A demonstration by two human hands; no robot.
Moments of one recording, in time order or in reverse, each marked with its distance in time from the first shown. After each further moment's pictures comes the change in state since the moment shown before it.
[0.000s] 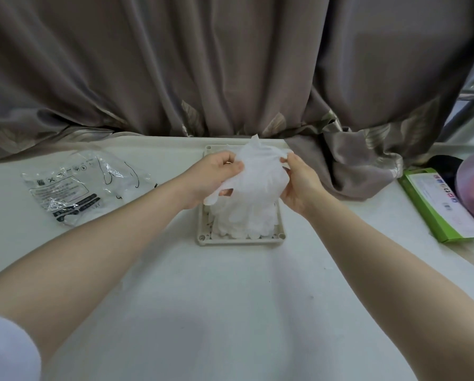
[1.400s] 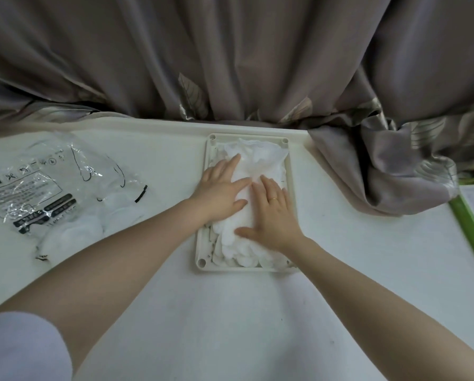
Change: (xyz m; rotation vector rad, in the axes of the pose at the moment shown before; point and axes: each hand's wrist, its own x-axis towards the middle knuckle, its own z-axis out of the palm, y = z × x) left_hand 0.105 -0.098 -0.025 1.243 -0.082 0.018; right_hand 0.073 0.093 -0.007 -1.764 -0.307 -0.391
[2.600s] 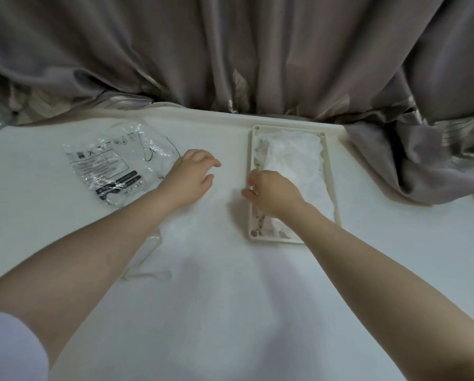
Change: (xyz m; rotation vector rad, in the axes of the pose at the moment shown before) left_hand -0.108 -0.113 -0.017 -0.211 0.317 -0.035; right_hand 0.000 -0.123 -0.029 -0.037 -0.089 0.040
